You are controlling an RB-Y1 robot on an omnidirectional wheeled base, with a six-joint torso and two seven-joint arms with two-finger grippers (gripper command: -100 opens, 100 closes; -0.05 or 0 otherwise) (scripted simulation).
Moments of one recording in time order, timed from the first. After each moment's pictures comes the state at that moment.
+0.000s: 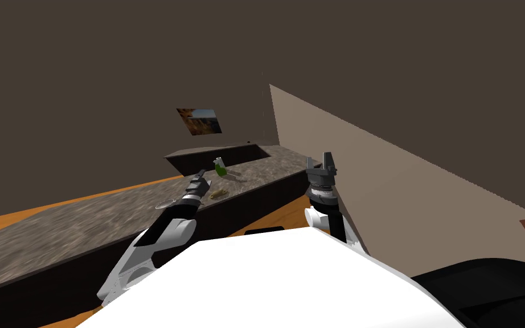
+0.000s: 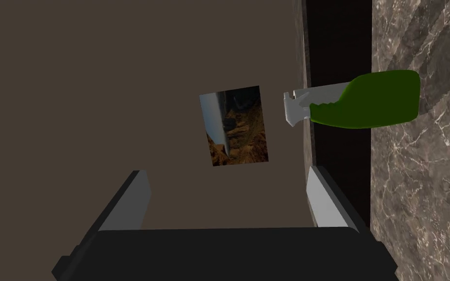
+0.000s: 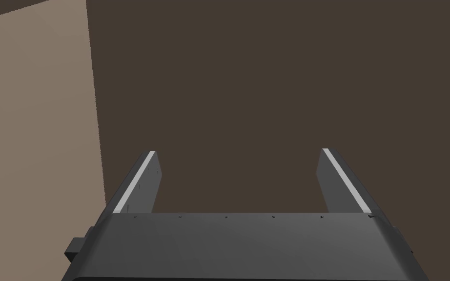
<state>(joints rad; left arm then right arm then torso) 0.42 0.31 0.19 -2.35 0.21 0.29 0.03 0.46 -0.02 -0.04 -2.31 0.06 -0.63 -0.08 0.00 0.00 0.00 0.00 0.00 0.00</state>
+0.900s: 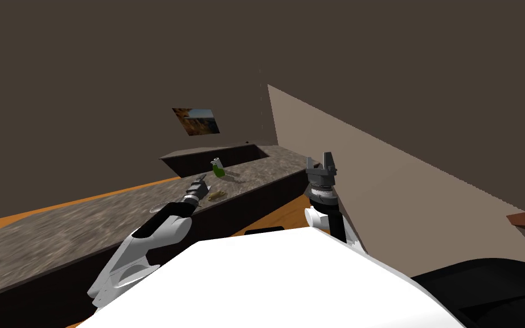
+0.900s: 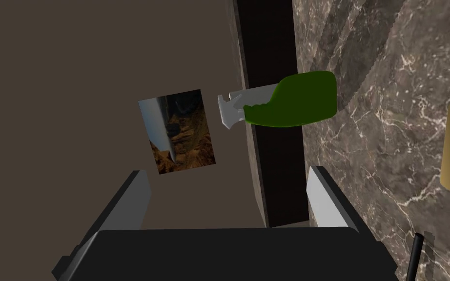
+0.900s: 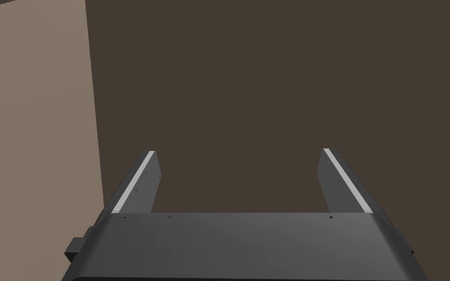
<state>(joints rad) 0.40 0.35 0.24 -2.34 0.28 0.55 0.07 0.46 -0.02 -0.04 -2.31 0.06 -0.63 -0.08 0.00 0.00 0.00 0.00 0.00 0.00</state>
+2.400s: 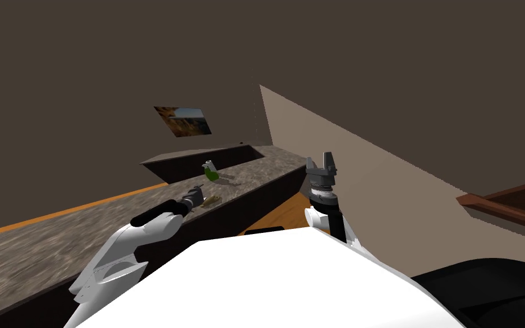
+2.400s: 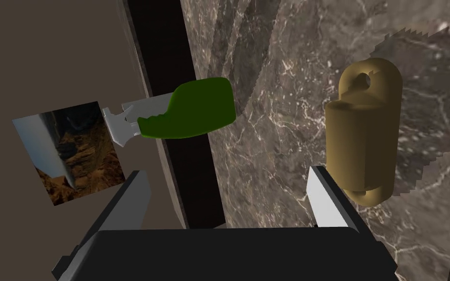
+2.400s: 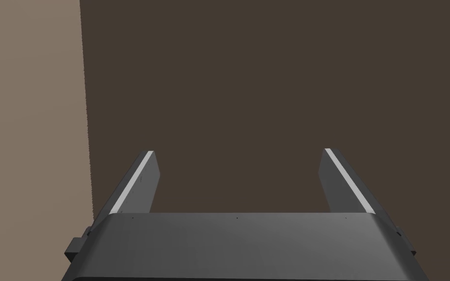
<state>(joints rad) 0.36 0.45 0.33 -2.27 0.39 0.92 0.17 0.46 -0.02 -0.04 -2.31 0.06 -0.63 -0.08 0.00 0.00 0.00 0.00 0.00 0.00</state>
